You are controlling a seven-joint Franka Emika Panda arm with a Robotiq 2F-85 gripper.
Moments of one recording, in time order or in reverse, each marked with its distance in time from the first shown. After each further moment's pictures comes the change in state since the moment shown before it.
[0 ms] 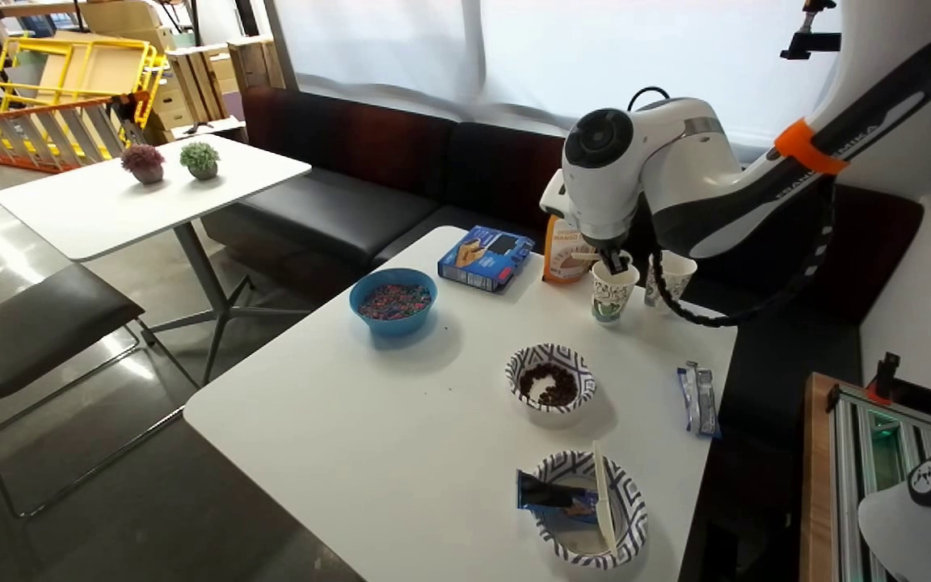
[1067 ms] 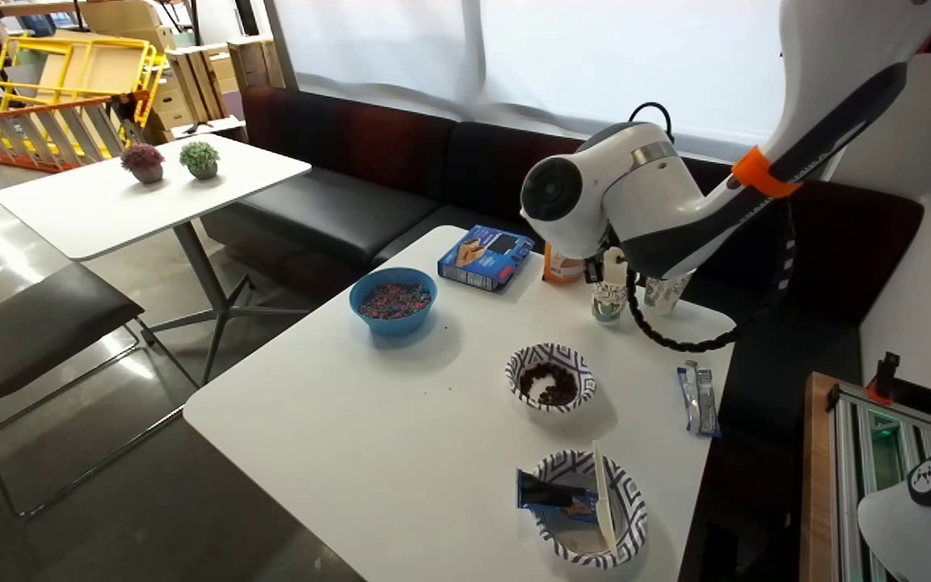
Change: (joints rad) arm 0.044 0.119 0.052 0.097 -0.111 -0.179 0.376
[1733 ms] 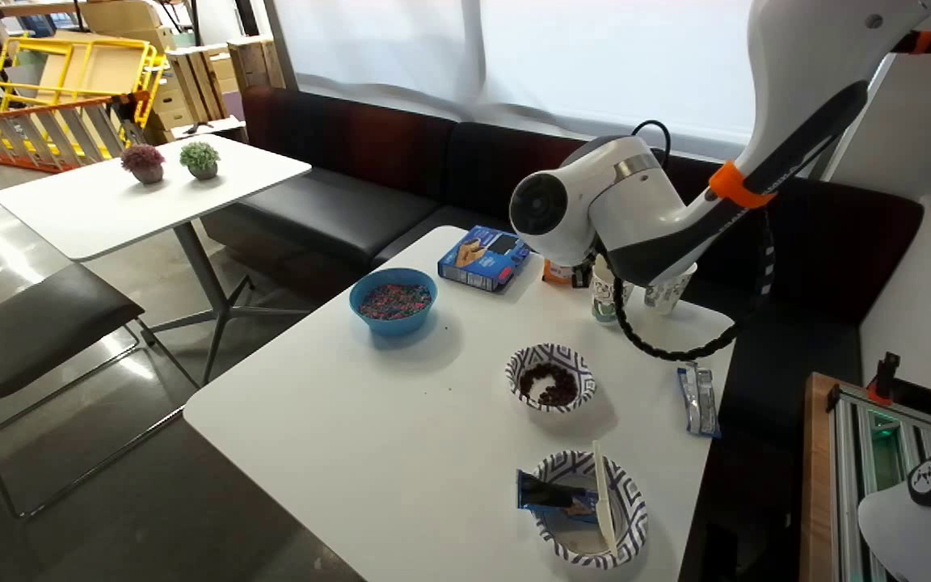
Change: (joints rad) arm 0.004 0.069 0.000 0.049 -0.027 -0.004 0.168
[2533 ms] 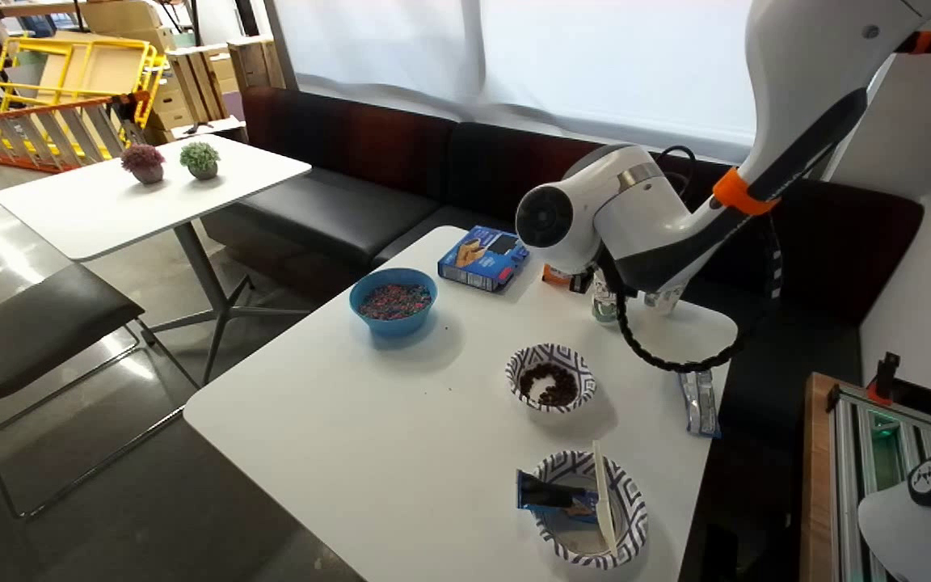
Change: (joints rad) arm 0.000 0.007 -0.006 -0.022 -0.033 0.000 0.267
